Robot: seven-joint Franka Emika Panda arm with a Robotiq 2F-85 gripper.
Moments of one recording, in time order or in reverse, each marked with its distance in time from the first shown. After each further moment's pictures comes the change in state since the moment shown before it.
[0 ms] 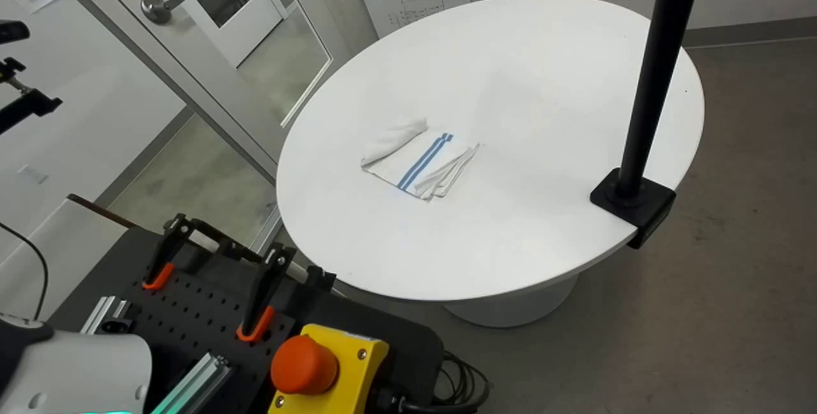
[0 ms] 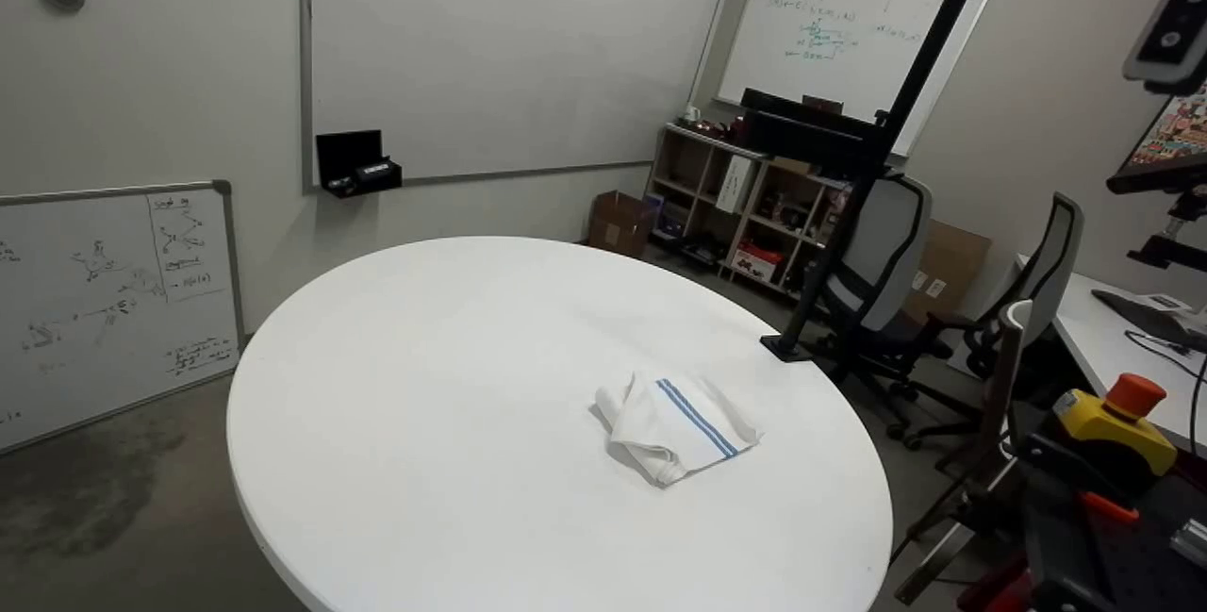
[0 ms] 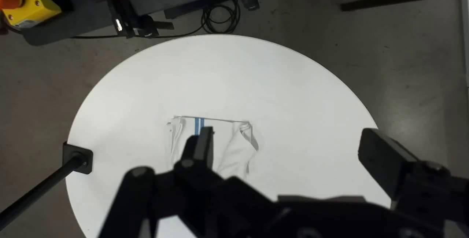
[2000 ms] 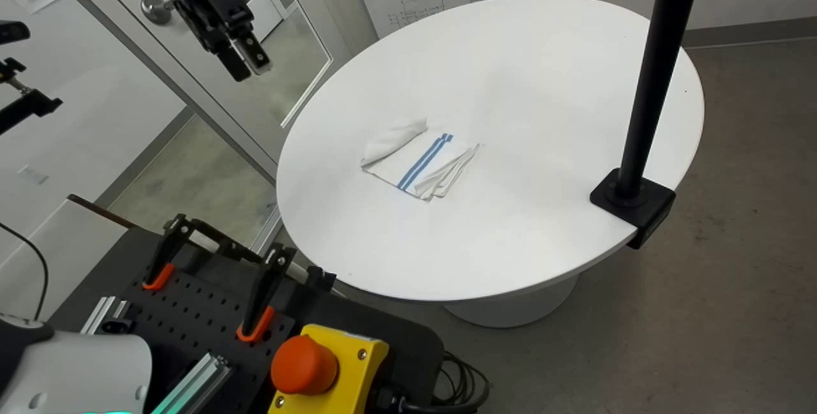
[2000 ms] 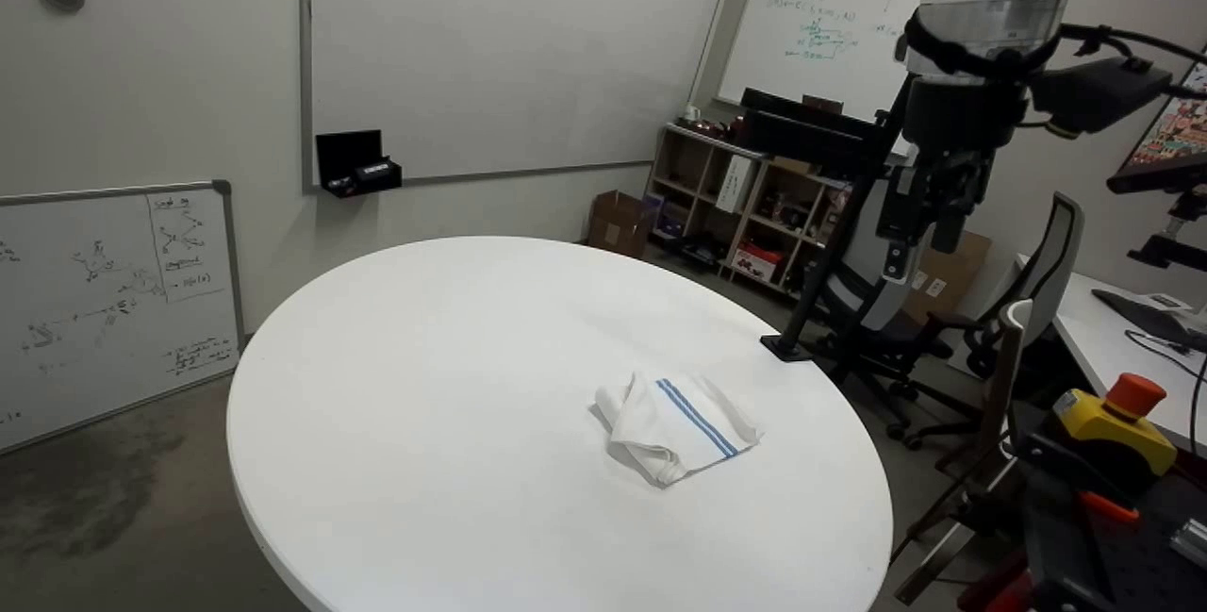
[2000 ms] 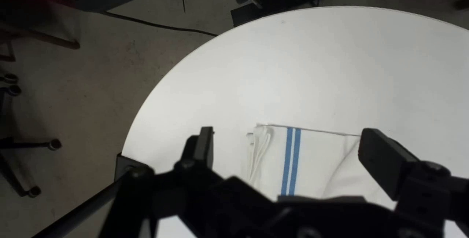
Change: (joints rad) arm -0.161 0.522 -0.199 -0.001 -0.407 0.353 -0.009
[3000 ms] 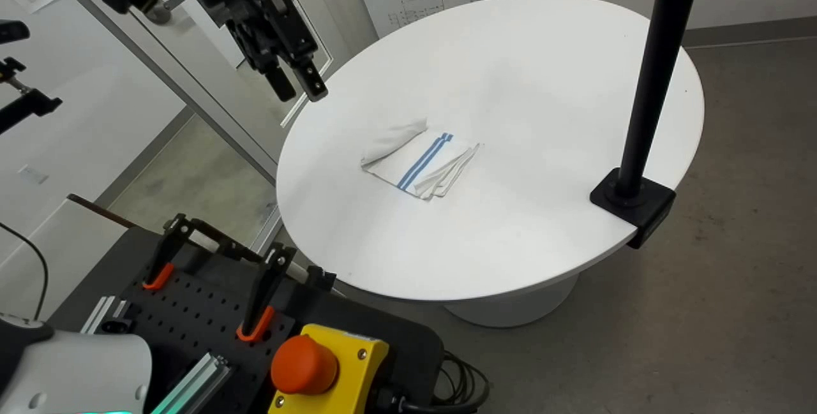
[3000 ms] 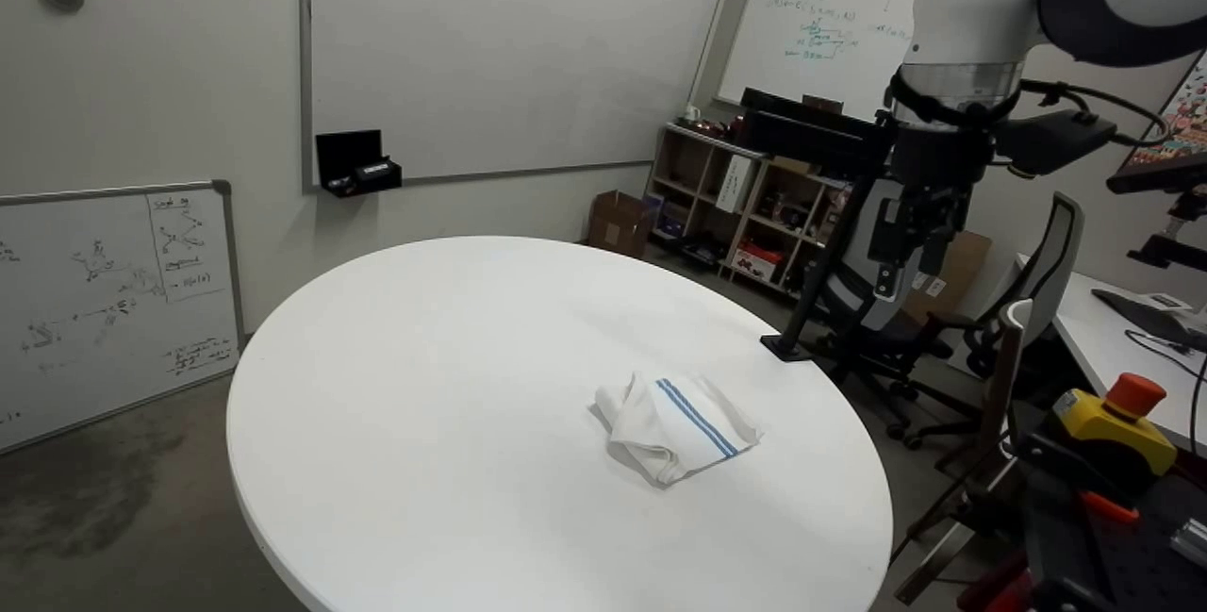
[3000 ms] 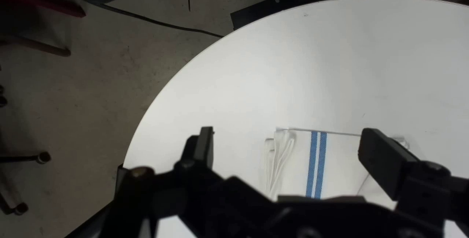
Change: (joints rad) arm -0.020 0.110 -0.135 0.016 -0.027 0.101 -0.098
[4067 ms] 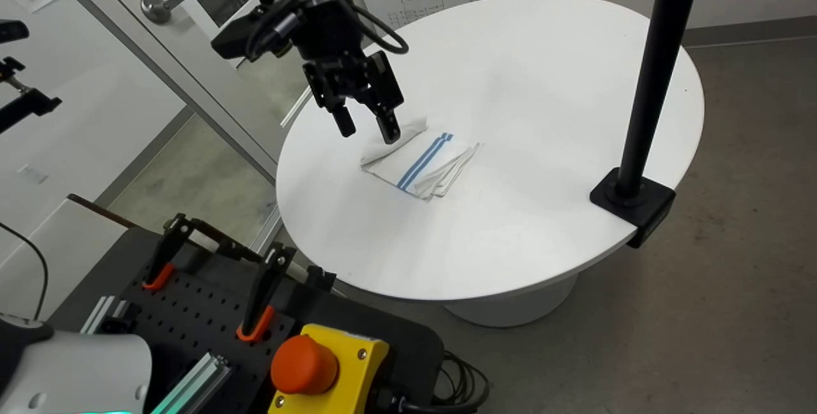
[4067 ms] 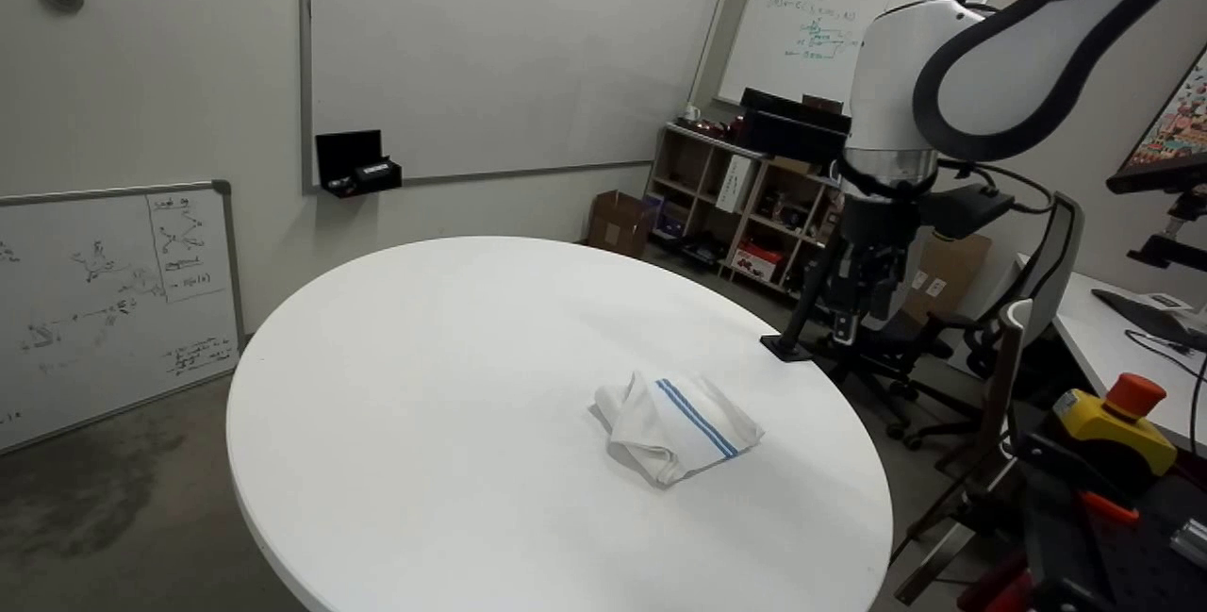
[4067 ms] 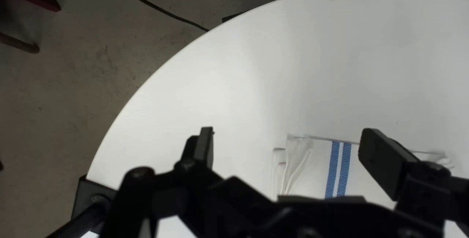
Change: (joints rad) arm -0.017 0.319 -0.102 0.152 0.089 0.134 -0.232
